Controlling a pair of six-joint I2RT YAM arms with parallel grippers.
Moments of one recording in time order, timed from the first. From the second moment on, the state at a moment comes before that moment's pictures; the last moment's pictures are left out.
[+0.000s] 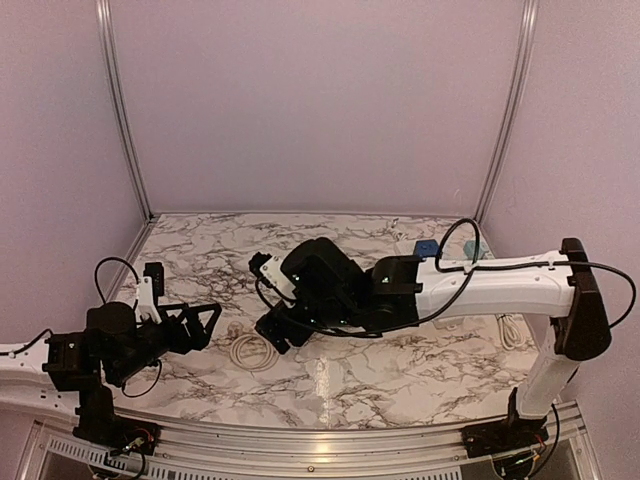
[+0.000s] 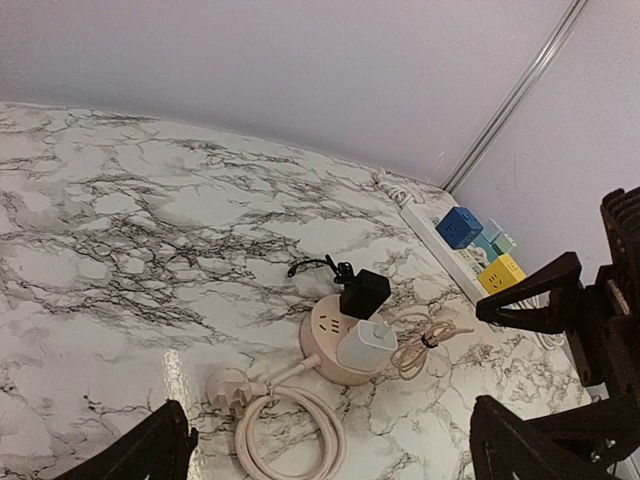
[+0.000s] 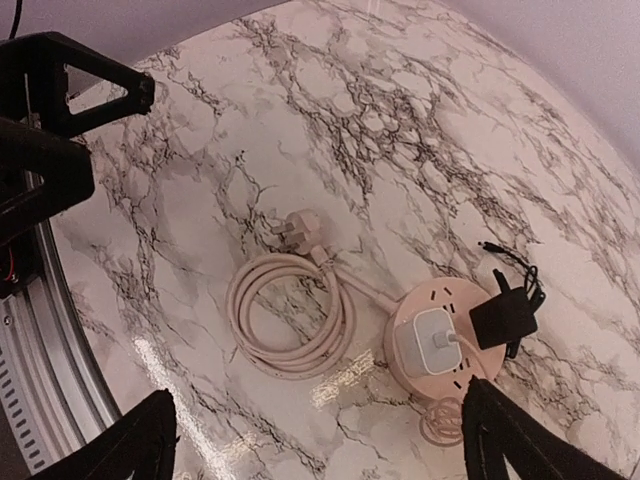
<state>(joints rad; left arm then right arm) -1.16 0.65 0.34 0.00 -0.59 -0.65 1.24 1.73 1.41 -0.39 0.24 0.18</state>
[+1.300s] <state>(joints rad) -1.18 0.78 0.36 -0.09 -0.63 -0.68 1.11 2.15 1.48 -0.35 0.29 0.21</state>
